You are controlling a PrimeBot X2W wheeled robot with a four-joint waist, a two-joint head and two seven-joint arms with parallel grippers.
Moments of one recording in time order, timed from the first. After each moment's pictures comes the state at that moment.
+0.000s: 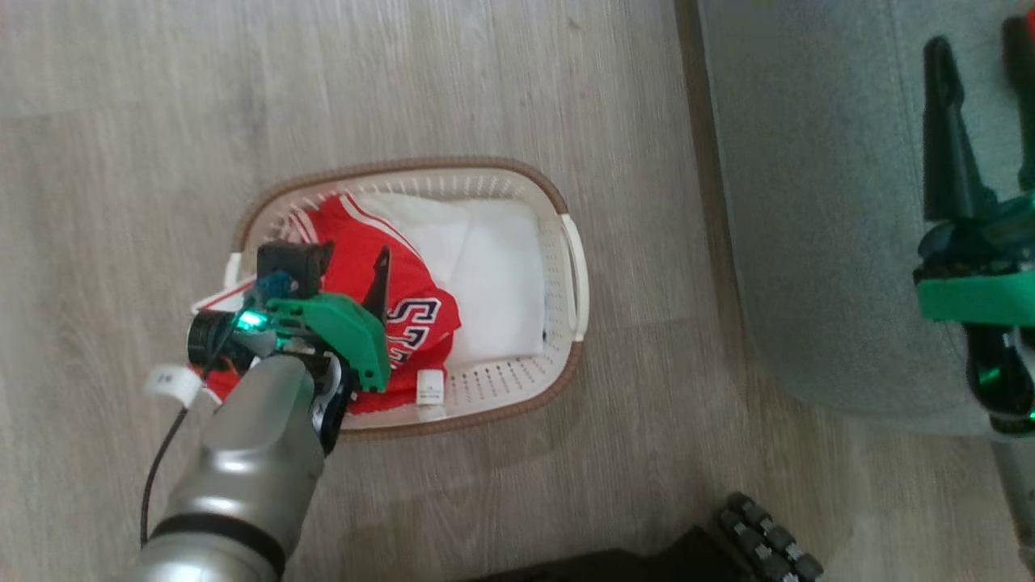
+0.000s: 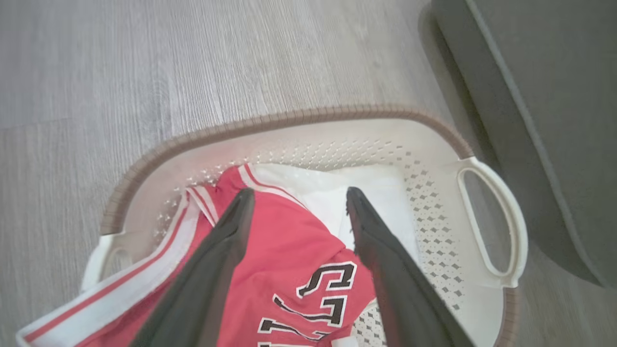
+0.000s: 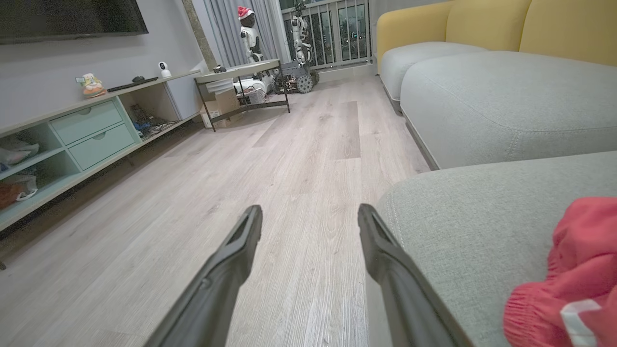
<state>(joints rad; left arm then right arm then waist) -0.69 0.04 -0.41 1.06 -0.32 -0.05 -0.25 -0.36 -0.38 0.11 -0.09 0.59 0.13 -0.25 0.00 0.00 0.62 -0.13</state>
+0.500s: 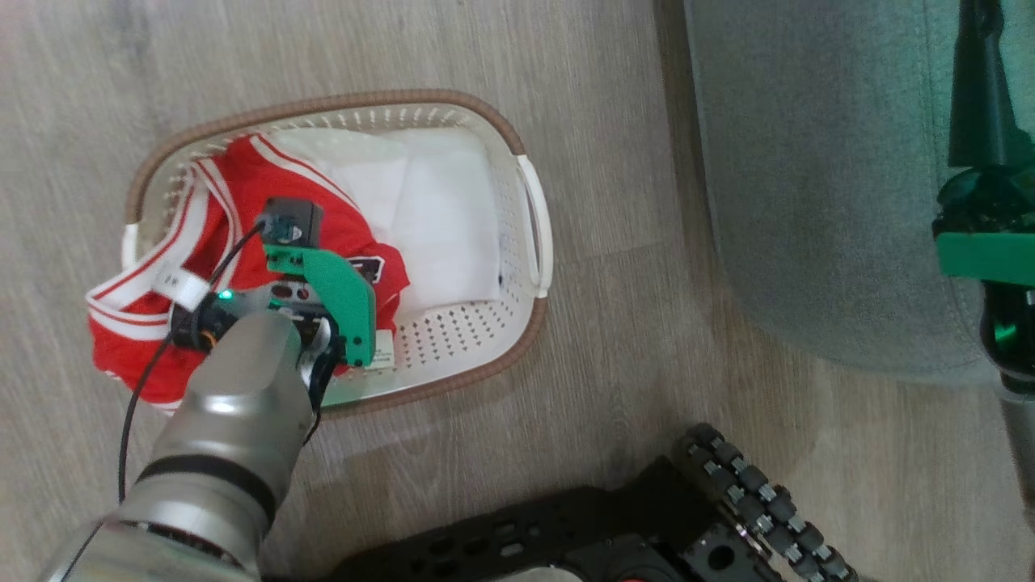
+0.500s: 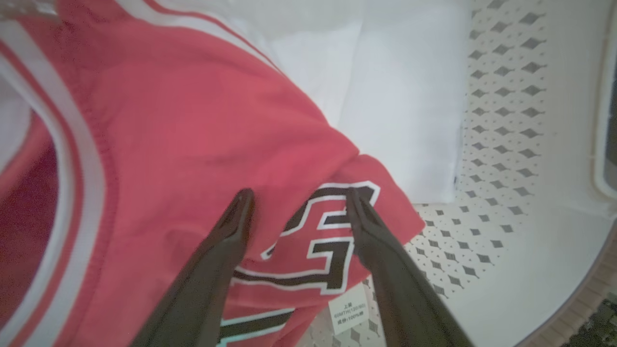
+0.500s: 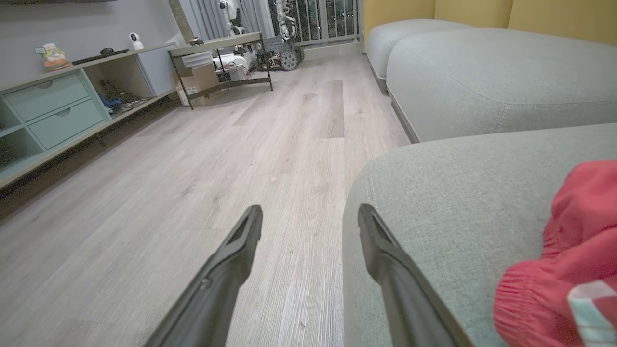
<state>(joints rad) -0.86 0.04 -0.51 1.28 -0.41 -0.03 0.03 -0.46 -0.38 0.11 -0.13 0.60 0.13 -0.26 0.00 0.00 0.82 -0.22</state>
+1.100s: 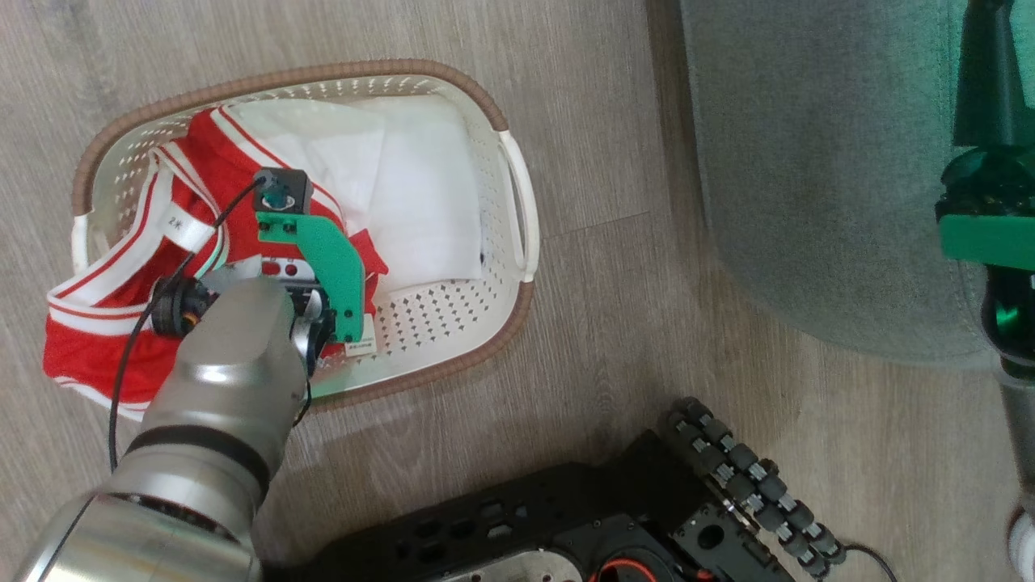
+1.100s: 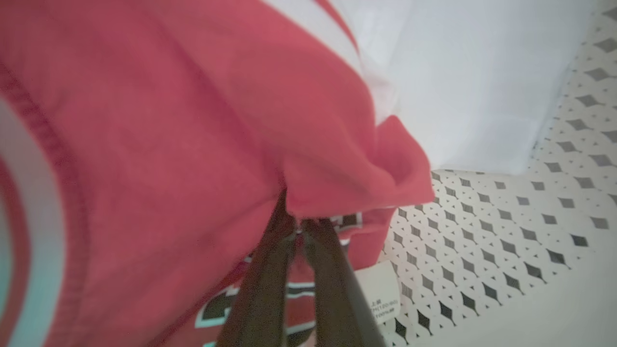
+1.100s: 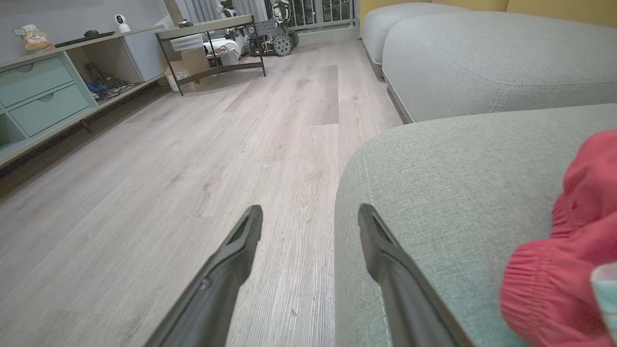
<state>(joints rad) -0.94 0.04 -0.54 1.30 -0.42 0.08 0.27 -0.50 -0.37 0.11 -0.14 0.61 0.13 -0.26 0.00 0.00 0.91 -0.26</state>
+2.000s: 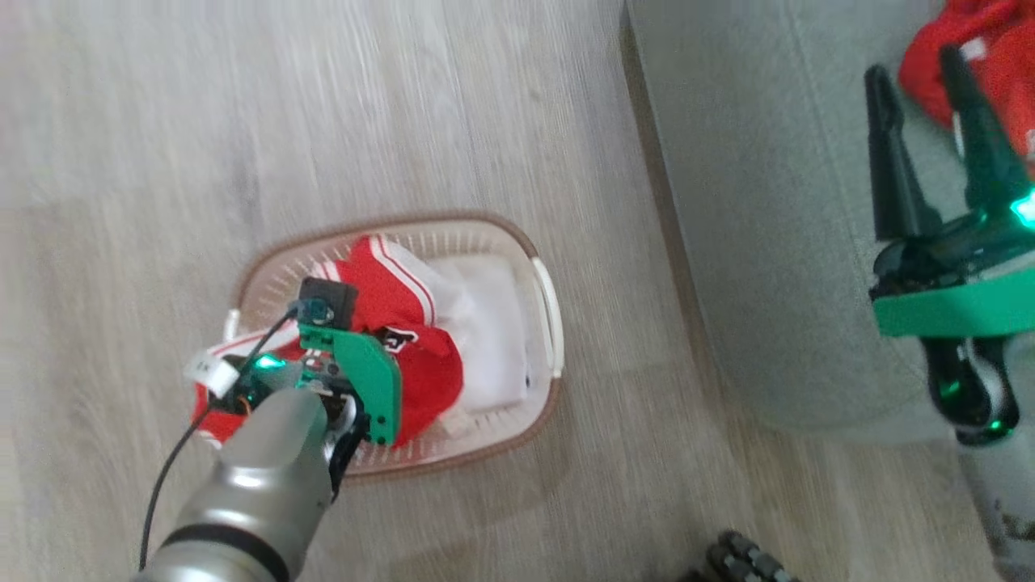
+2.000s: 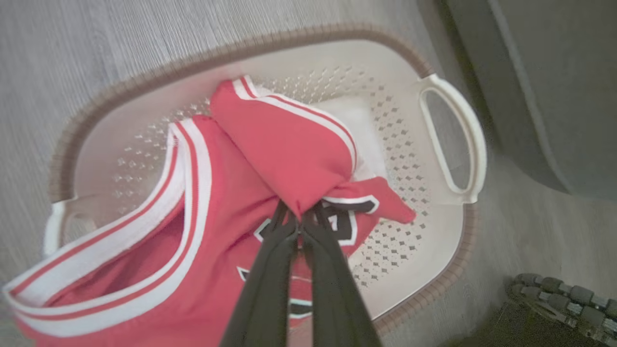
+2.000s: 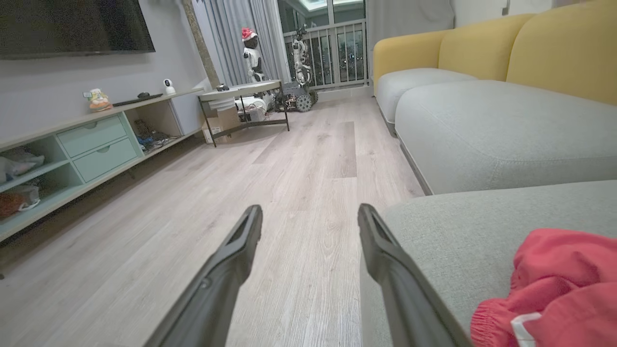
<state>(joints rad) -0.72 0.04 -0.66 1.22 -0.50 -0.07 -0.07 -0.38 -0.37 0.17 -0.04 0.58 0.13 -0.26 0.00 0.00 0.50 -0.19</state>
